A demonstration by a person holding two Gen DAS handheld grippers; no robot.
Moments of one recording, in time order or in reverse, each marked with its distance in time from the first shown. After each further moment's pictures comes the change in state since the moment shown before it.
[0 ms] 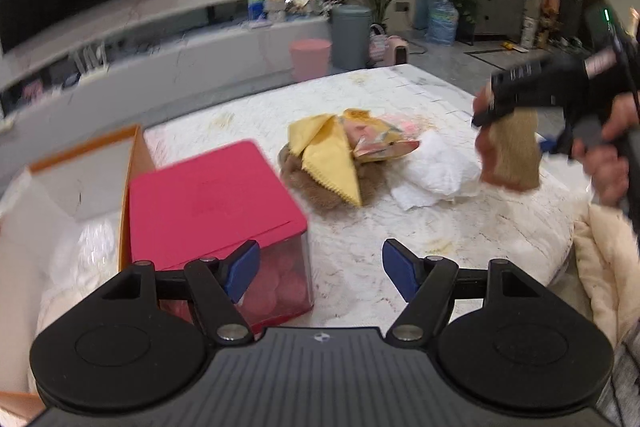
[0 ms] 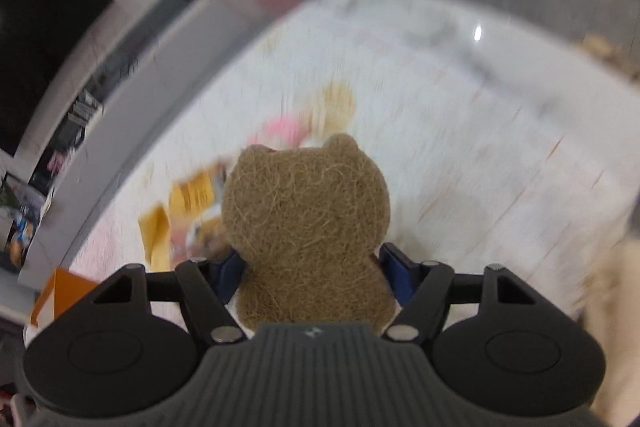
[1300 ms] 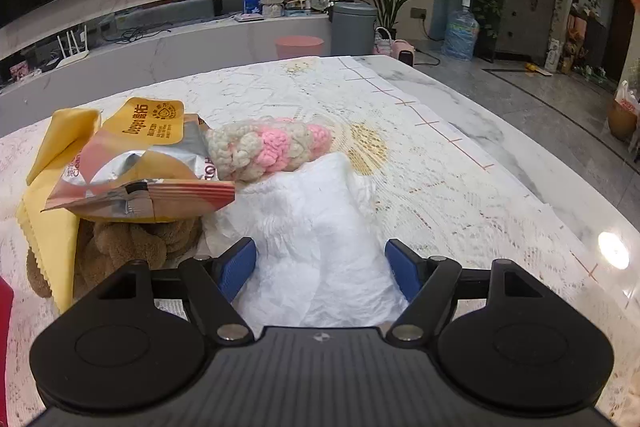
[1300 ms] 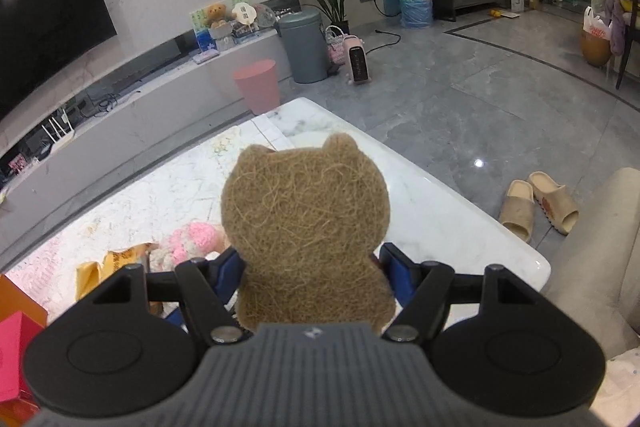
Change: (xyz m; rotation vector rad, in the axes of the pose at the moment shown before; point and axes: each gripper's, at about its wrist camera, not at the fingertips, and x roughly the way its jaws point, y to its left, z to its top) left arm 0.218 -0.141 0.035 -0.136 -0.021 0.027; right arm -0.054 -0.051 0.042 -0.216 -0.250 -0.146
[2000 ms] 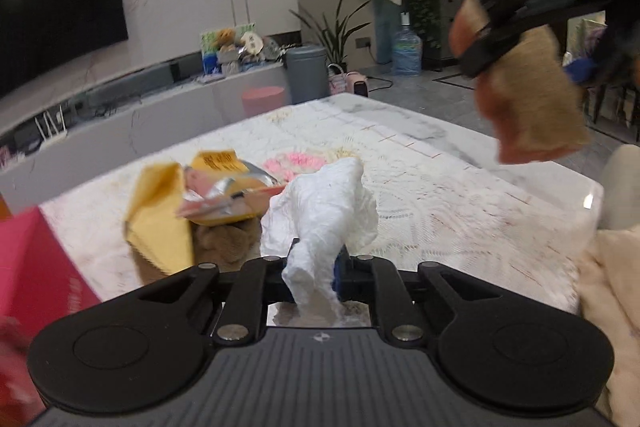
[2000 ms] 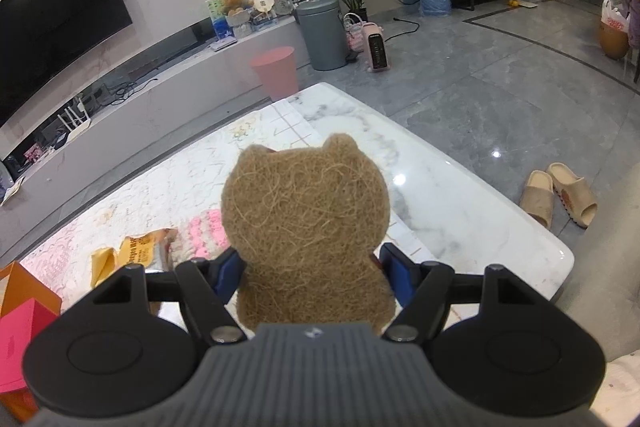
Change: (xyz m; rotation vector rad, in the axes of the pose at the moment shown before) left arm -0.125 0.031 -0.028 0.238 -0.132 -0.074; right arm 0.009 0.006 -0.003 -0.009 0.036 0.070
